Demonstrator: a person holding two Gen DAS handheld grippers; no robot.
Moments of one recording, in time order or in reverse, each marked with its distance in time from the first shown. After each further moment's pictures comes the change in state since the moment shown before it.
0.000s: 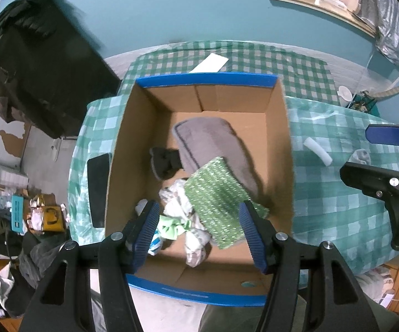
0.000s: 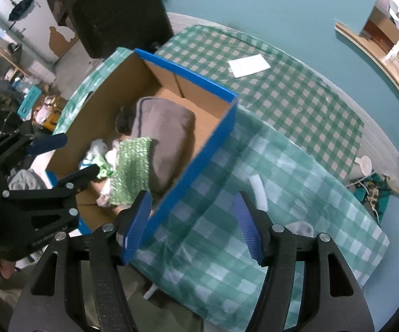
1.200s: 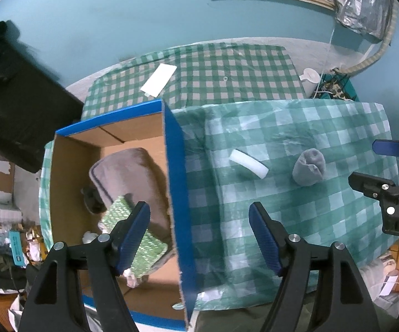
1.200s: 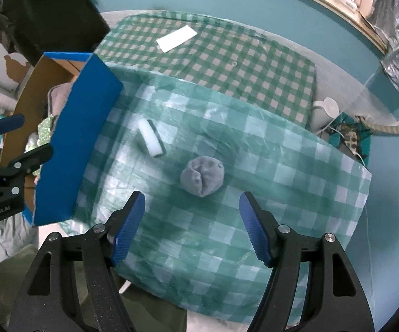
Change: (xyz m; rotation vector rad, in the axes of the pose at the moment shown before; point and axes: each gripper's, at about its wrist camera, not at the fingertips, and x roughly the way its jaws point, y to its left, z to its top) left arm 0.001 -0.131 0.034 0.164 0.001 -0.062; right arm -0.005 -0.144 -0.088 0.225 0.056 -0.101
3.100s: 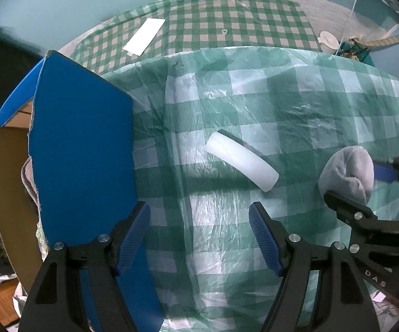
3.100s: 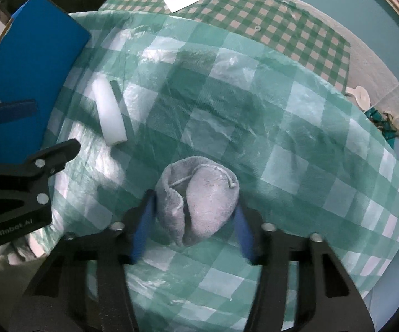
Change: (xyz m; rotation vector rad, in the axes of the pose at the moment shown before) left arm 0.129 -0.048 0.025 -0.023 0.222 0.033; right arm 0.127 -0.014 0.010 -0.077 0.145 0.076
